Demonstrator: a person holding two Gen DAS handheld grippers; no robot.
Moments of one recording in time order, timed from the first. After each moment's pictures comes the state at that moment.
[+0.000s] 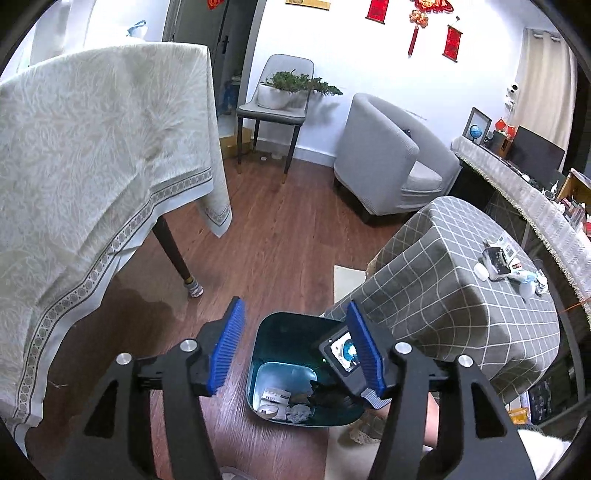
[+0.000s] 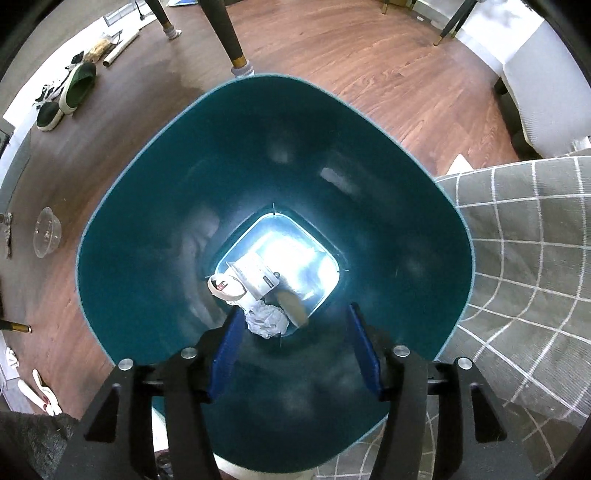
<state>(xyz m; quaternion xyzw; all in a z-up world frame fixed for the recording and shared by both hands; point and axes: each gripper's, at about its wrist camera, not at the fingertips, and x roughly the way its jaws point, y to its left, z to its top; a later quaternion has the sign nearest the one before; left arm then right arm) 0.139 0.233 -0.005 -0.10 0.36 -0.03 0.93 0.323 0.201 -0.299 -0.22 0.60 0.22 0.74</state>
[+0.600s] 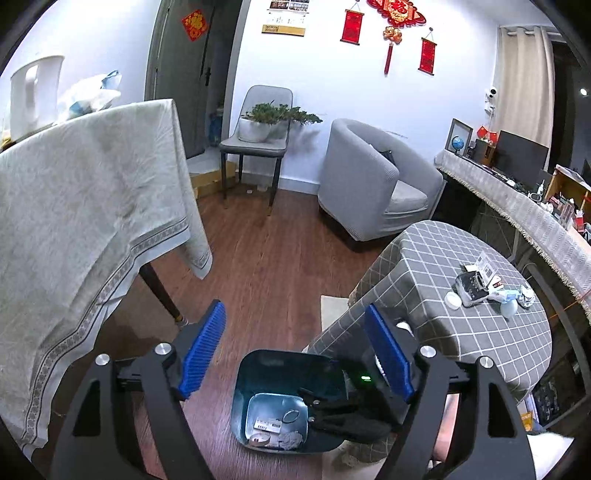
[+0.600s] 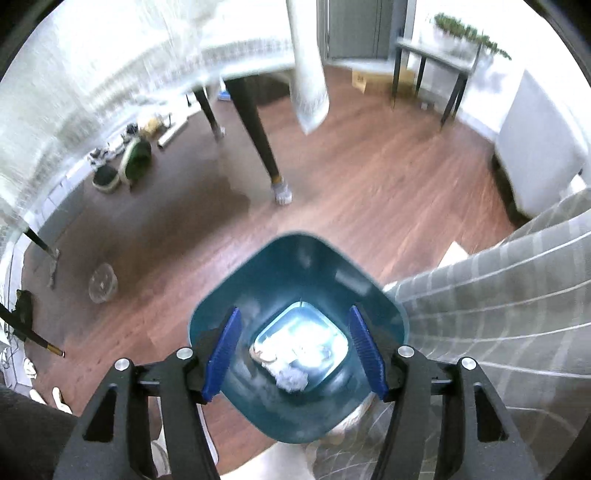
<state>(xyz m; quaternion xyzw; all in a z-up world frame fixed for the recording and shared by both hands) 0.146 0.192 0.037 -0.07 0.30 -0.05 0.95 0.293 0.170 -0.148 -0.15 0.44 0.31 0.83</state>
